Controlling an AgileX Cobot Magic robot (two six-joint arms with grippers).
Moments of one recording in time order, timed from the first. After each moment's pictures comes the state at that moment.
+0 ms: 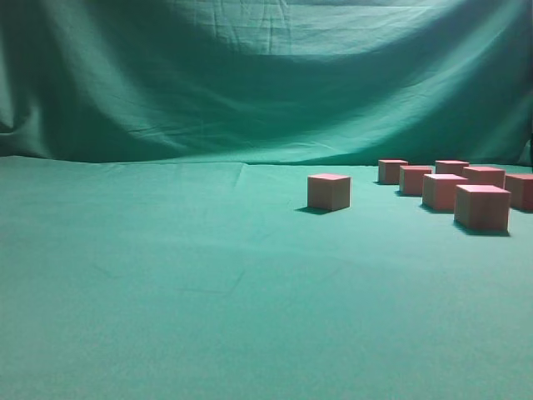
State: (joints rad) left arm -0.05 -0.01 0.02 -0.09 0.35 -0.02; right arm 0.26 1.52 -0.74 -0.03 0.64 0.20
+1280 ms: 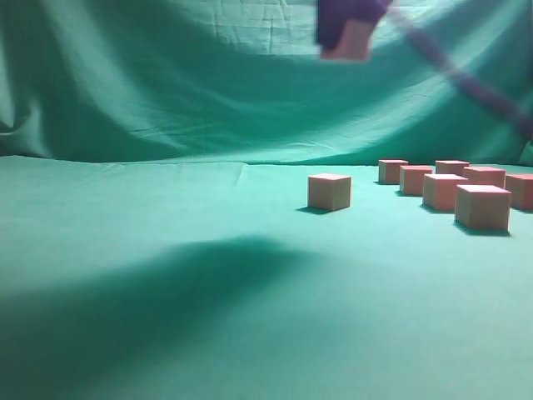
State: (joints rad) left arm -0.05 -0.01 0.02 -0.09 0.35 -0.02; right arm 0.60 1.89 -1.72 0.06 1.19 -0.26
